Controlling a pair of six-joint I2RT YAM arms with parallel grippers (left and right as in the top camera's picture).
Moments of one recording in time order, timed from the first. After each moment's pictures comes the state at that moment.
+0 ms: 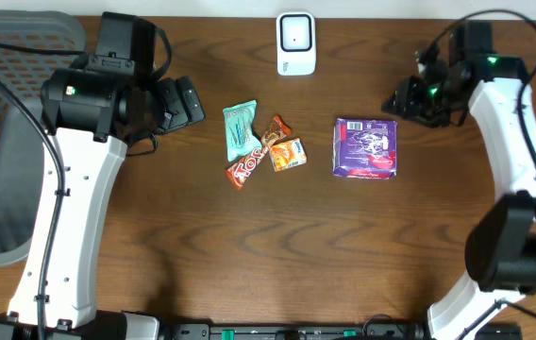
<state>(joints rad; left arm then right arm) -0.17 1.56 1.80 -1.36 -0.01 -0.51 -0.05 1.88 1.68 -1.05 -0.41 0.21</state>
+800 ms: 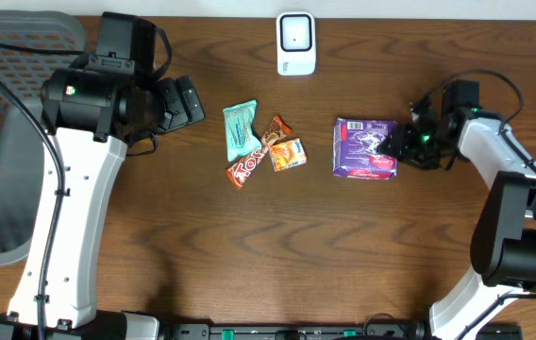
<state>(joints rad) -0.17 1.56 1.80 -1.36 -0.01 -0.51 -0.12 1.92 1.22 -0.68 -0.47 0.16</state>
